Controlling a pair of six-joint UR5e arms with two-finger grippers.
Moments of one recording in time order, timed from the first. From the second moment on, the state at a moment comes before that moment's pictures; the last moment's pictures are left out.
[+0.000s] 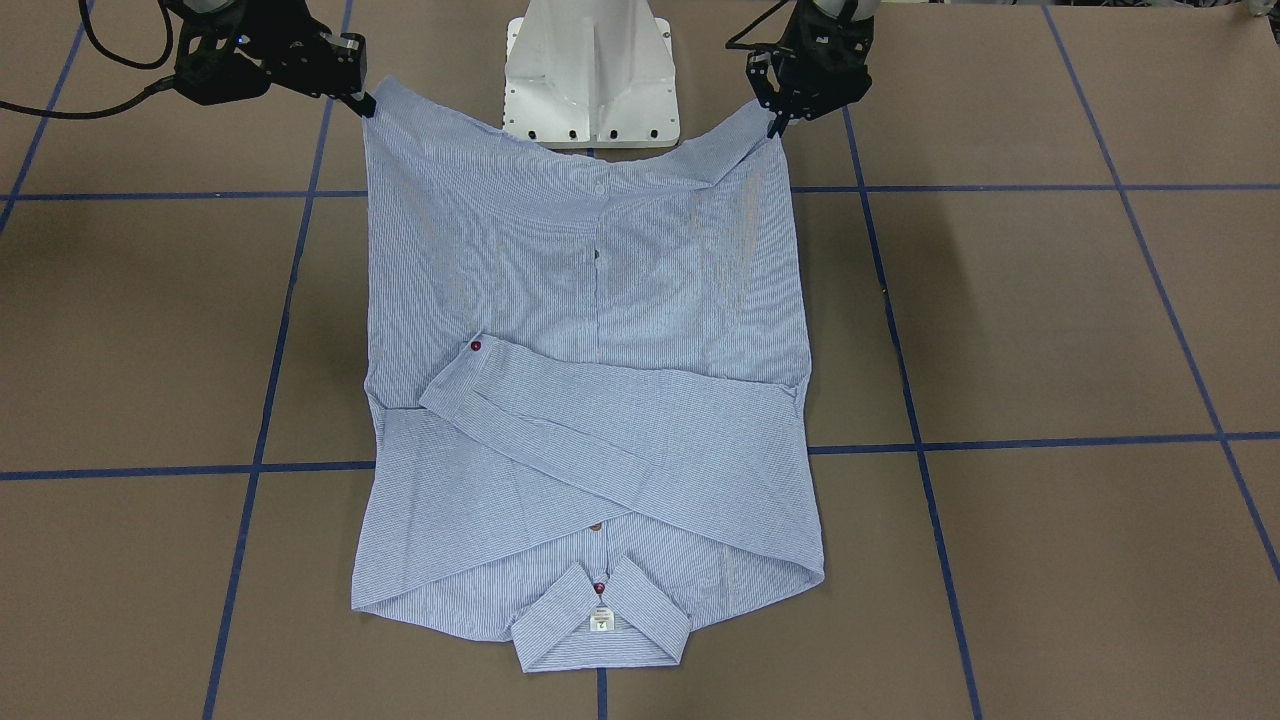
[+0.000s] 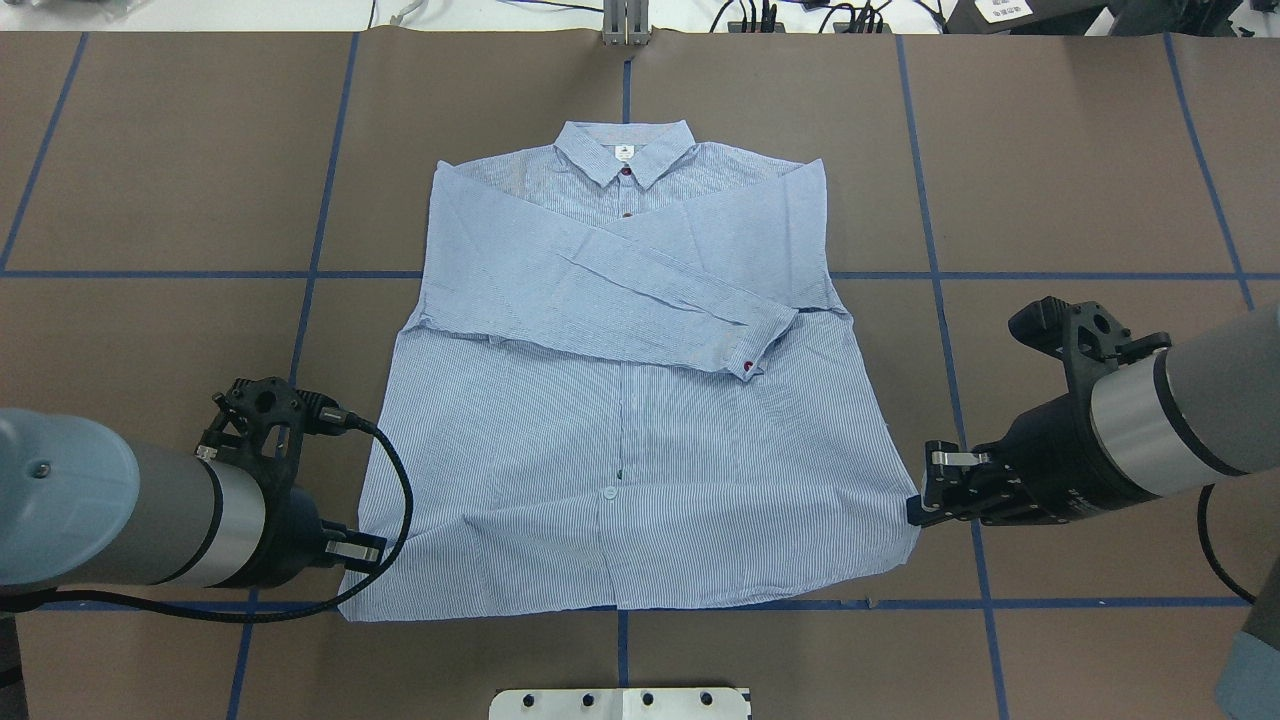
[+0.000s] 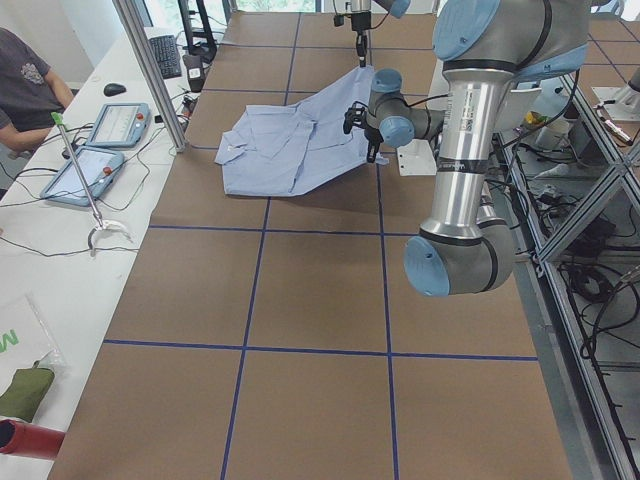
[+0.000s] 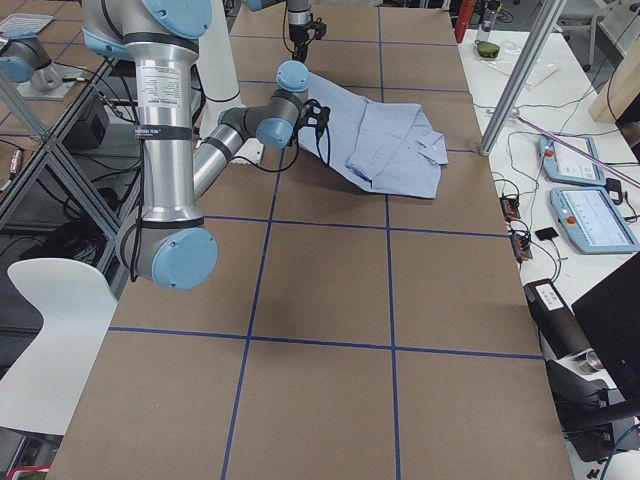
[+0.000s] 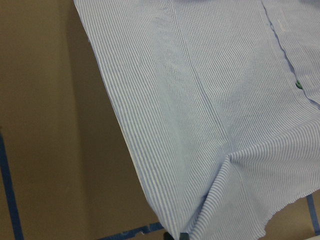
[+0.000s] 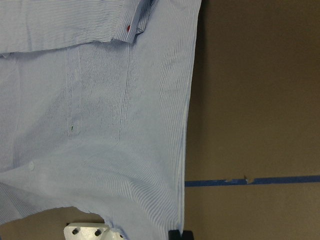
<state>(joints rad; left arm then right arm) -0.35 -1.72 -2.34 -1.60 -1.83 -1.15 0.61 -1.58 2.35 -1.28 2.22 1.50</state>
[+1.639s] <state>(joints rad) -0.23 -1.79 -2.37 -1.46 -1.82 -1.32 0.69 -1.59 2.32 -1.28 2.36 1.46</state>
